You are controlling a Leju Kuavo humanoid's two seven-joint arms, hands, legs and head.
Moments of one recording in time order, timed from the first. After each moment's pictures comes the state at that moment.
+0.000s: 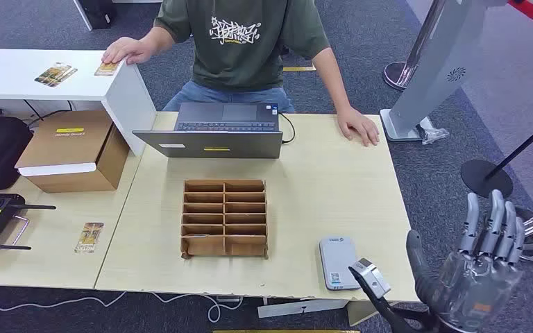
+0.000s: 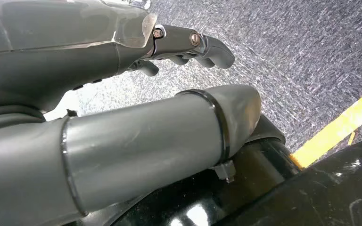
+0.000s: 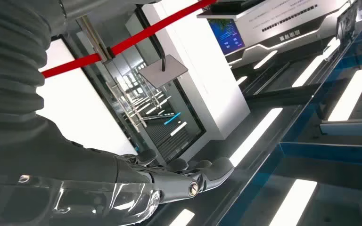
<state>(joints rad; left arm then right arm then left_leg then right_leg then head) 0.00 -0.28 0.63 -0.26 -1.55 0.31 0.11 0.28 0.32 -0.14 -2.00 1.49 -0.67 -0.25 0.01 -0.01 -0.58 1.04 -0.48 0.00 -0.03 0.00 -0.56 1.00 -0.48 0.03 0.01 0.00</state>
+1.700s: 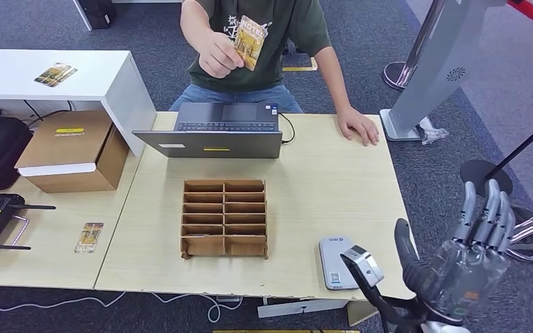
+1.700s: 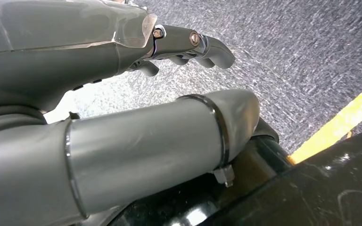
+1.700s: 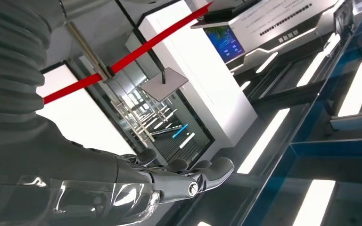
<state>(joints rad) 0.00 -0.28 0.60 -0.27 -1.55 0.31 0.08 0.21 0.29 -0.03 -1.98 1.49 -0.67 -0.11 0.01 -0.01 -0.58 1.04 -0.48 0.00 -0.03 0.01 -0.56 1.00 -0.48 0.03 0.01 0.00</state>
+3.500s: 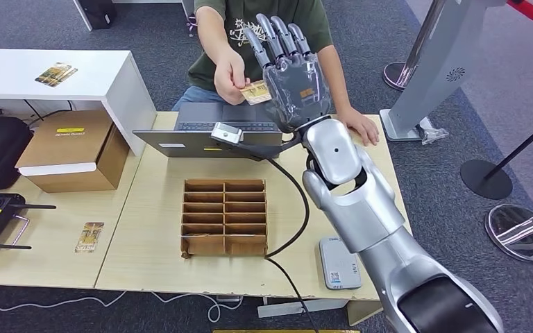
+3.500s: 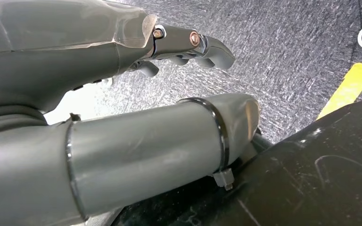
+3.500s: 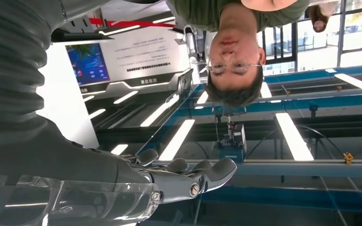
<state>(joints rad) -0.03 -0.23 0.40 -0.23 -1.55 0.27 0.06 -0.85 0.13 0.50 -1.12 1.33 -0.22 -0.03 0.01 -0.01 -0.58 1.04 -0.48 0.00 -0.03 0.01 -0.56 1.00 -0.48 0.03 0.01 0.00</state>
